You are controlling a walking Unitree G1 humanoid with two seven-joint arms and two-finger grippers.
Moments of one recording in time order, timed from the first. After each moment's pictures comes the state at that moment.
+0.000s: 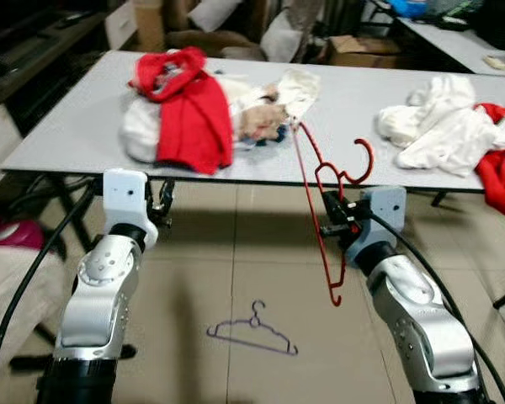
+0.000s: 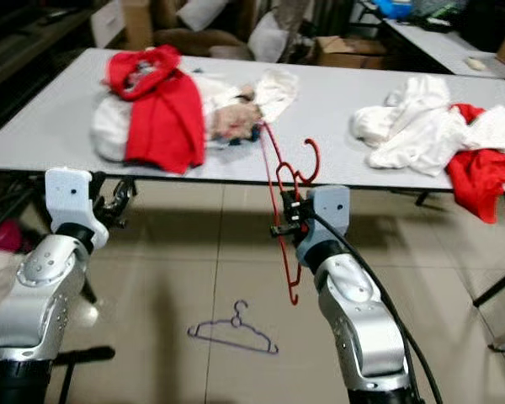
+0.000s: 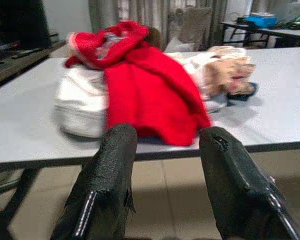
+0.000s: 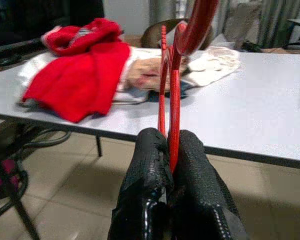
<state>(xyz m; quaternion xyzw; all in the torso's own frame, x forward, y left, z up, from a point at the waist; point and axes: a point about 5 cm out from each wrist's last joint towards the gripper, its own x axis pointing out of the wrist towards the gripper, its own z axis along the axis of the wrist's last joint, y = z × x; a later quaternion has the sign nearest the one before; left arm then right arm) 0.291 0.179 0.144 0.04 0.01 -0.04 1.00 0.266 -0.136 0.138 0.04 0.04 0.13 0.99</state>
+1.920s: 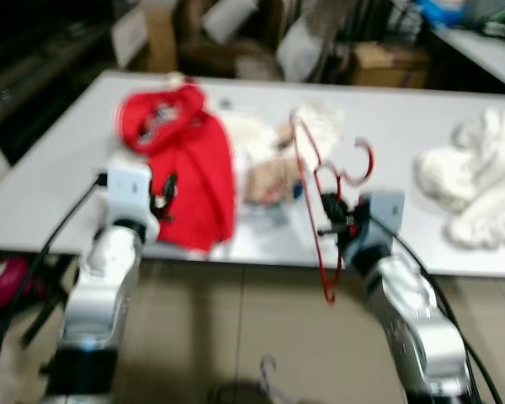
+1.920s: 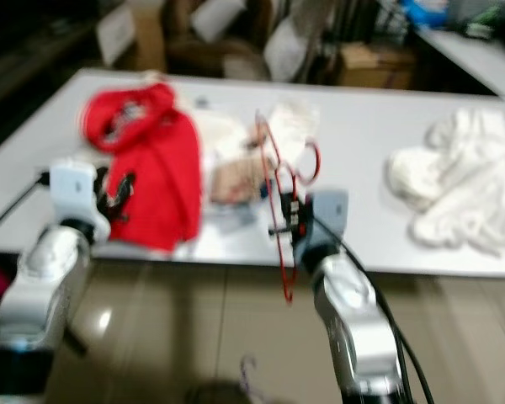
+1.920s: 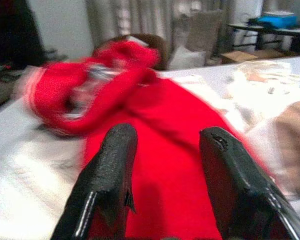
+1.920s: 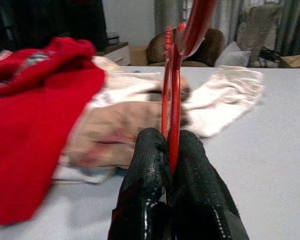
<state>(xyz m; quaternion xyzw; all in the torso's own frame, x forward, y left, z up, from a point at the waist) 0.299 0.177 0.145 0.06 0.00 -0.06 1.00 0.265 -0.133 0.133 0.05 0.03 0.13 0.99</state>
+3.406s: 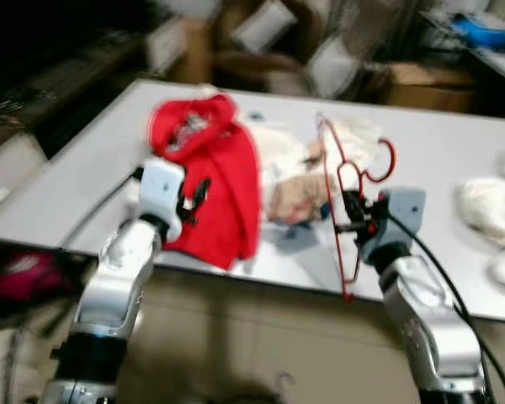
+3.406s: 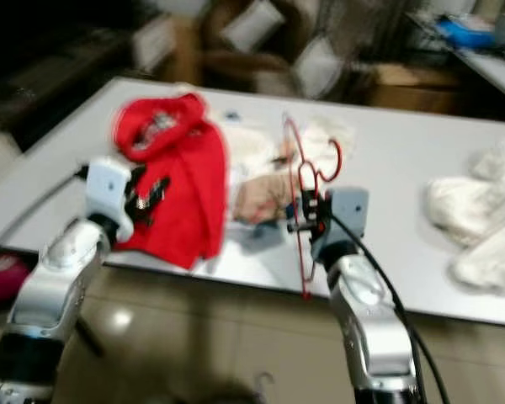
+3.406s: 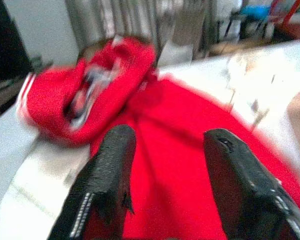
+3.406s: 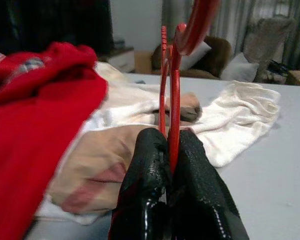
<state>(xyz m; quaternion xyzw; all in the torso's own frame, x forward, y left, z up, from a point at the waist) 0.310 0.164 0.137 0.09 0.02 -0.16 0.98 0.268 -0.151 0.136 0.04 0.02 0.08 1.00</state>
